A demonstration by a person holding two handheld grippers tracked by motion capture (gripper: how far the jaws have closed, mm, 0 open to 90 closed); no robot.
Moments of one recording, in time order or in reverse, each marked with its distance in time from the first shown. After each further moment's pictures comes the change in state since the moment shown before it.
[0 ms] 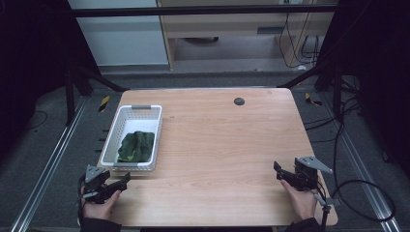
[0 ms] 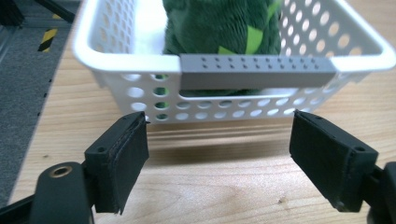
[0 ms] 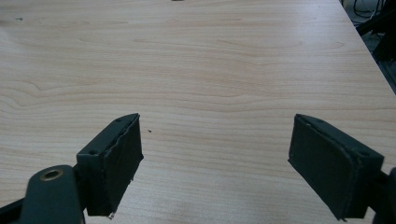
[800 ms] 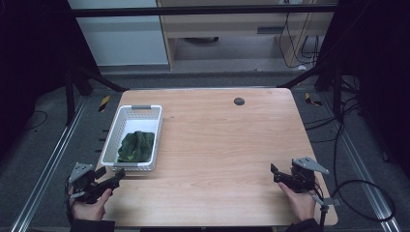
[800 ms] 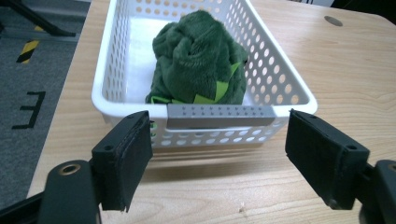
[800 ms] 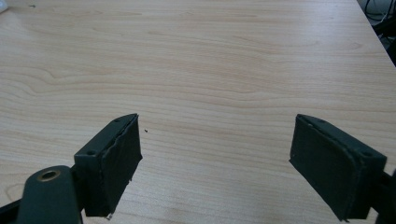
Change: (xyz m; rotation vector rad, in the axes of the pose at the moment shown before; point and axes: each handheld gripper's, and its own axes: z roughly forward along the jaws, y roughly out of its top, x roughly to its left) left arm -0.002 0.025 -0.030 -0.065 -0.081 -0.035; right arm 0.010 -0.001 -0.002 0.022 0.020 -0.039
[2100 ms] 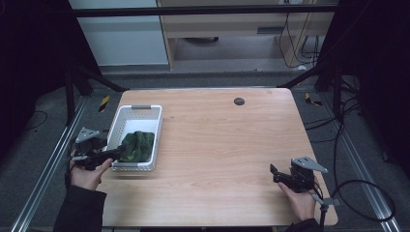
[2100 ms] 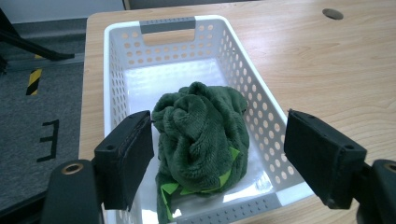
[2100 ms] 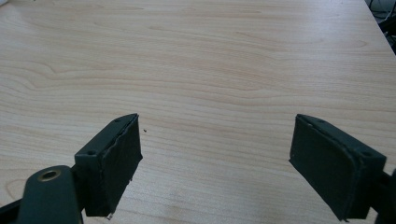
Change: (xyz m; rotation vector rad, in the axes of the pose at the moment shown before) left arm -0.006 0.086 0.027 0.090 -0.001 0.165; right arm 0.000 0.001 0.001 0.017 0.006 -0.010
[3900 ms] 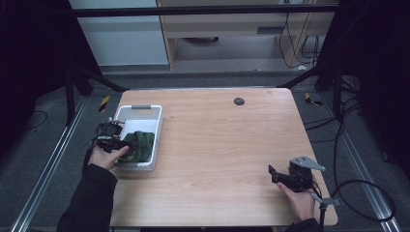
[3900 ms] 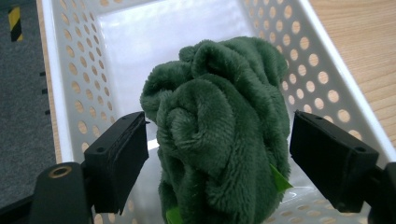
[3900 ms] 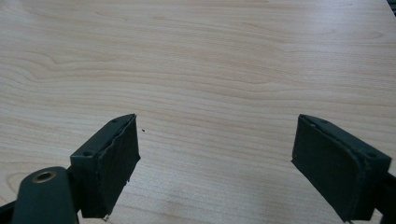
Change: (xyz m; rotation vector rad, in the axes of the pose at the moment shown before) left arm 0.008 0.020 0.084 0.349 0.015 0.060; right arm 0.001 0.000 0.005 0.032 0.012 -0.012
